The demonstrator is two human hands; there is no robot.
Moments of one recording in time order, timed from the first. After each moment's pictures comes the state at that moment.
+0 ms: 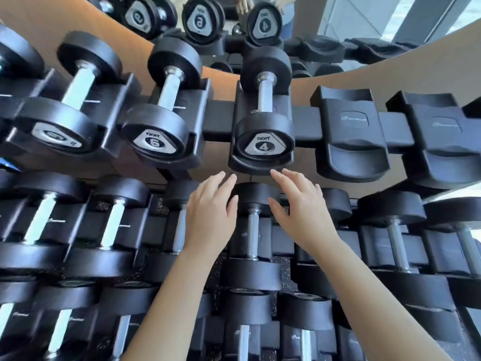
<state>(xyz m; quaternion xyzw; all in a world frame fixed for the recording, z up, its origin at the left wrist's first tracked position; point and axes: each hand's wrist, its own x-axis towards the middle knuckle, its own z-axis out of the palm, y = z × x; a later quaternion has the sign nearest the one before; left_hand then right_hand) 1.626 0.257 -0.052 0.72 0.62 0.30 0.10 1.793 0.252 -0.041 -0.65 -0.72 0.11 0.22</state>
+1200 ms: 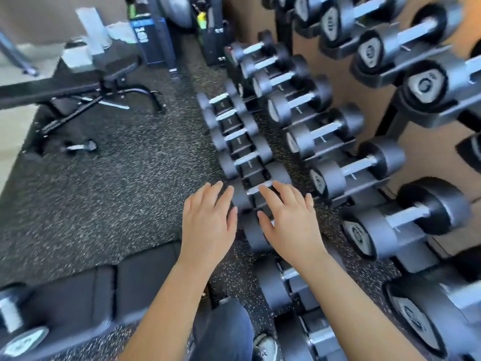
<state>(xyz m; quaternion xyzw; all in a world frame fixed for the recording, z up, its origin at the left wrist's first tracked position) 1.668 -0.193 -0.054 0.28 0.94 0.16 -0.11 1.732 -0.055 -0.049 -0.13 -0.97 0.15 0.10</state>
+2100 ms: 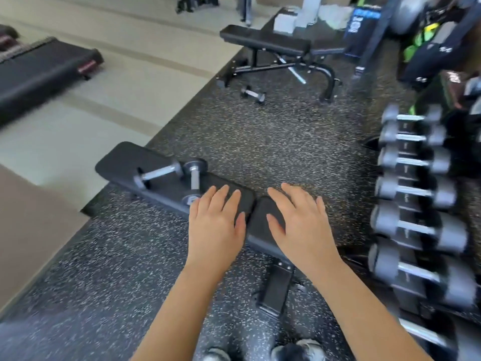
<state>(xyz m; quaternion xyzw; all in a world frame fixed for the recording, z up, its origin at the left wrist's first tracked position) 1.809 -0.604 -0.067 -0.07 0.97 0.15 -0.18 1.763 -0.456 -0.045 0.24 -0.96 0.15 0.02</state>
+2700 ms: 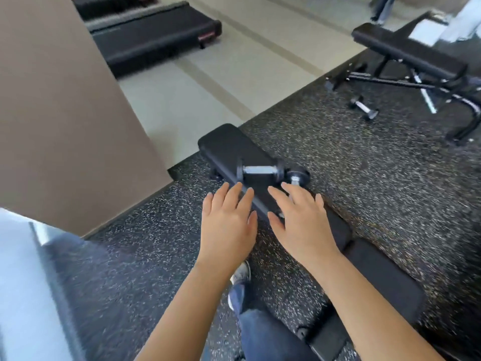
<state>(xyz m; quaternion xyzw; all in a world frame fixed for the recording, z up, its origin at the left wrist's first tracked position) 1.847 -0.865 -0.094 -0.26 0.94 0.10 -0.19 1.749 -0.762 -0.071 0.43 -0.89 0.12 -0.07</state>
